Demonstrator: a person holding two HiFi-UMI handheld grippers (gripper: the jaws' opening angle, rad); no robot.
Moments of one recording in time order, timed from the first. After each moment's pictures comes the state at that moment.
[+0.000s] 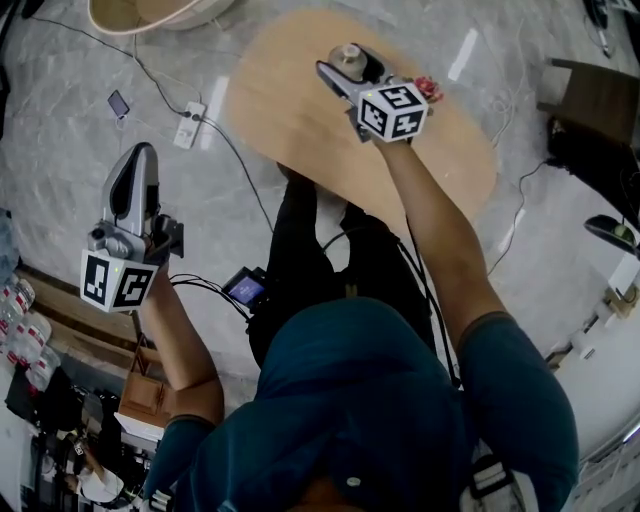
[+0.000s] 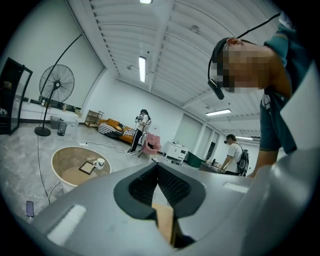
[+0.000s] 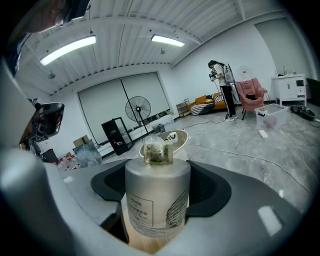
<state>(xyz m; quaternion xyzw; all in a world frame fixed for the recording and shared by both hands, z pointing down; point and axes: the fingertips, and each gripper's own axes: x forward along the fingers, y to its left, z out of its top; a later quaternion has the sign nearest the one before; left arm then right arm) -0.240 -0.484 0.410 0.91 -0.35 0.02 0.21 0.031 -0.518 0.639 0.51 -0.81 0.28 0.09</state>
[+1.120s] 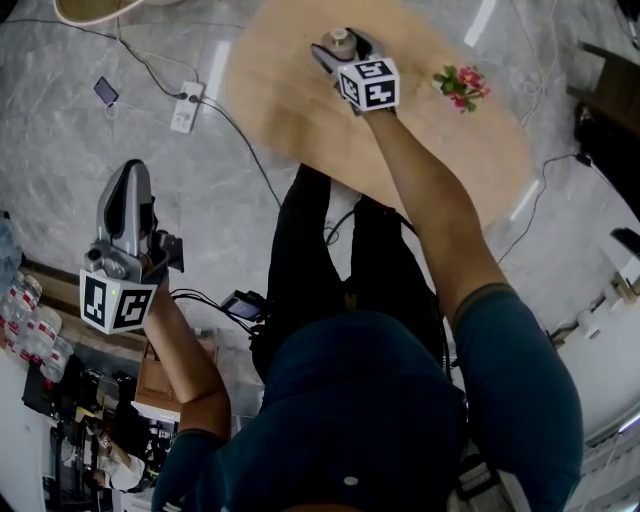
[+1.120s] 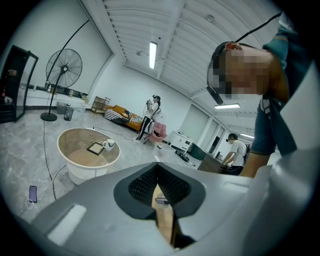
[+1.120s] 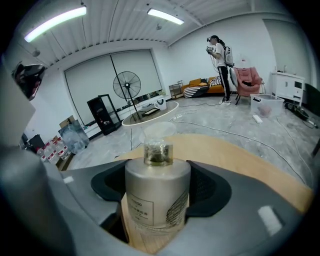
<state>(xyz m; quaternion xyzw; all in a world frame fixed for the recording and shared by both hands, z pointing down) -0.260 -0.518 0.523 0.90 -0.35 0.07 0.26 0.008 -0.553 0.863 0.53 -0.77 0.32 0.19</state>
